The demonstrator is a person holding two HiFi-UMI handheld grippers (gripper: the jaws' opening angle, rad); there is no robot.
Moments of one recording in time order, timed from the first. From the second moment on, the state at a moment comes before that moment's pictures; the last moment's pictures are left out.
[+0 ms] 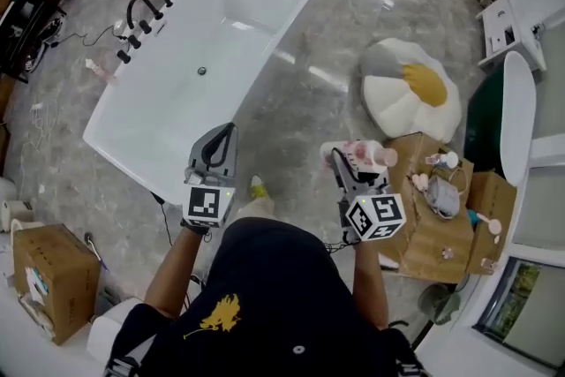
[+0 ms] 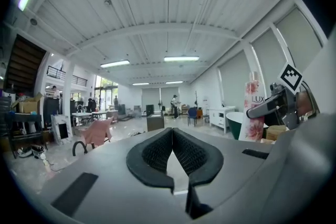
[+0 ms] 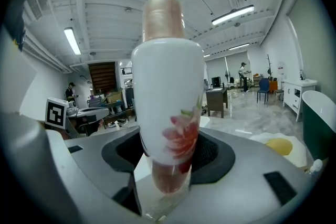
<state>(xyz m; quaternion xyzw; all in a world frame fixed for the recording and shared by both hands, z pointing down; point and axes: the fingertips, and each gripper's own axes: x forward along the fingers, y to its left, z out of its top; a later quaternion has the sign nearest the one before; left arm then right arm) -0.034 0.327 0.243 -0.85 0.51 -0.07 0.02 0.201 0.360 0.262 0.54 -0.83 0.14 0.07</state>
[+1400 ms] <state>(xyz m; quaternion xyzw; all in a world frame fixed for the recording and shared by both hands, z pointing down) -0.010 -0.097 0.310 -0.80 0.59 -0.11 -0.02 0.185 -0.143 0.414 0.44 -0.86 0.17 0.17</state>
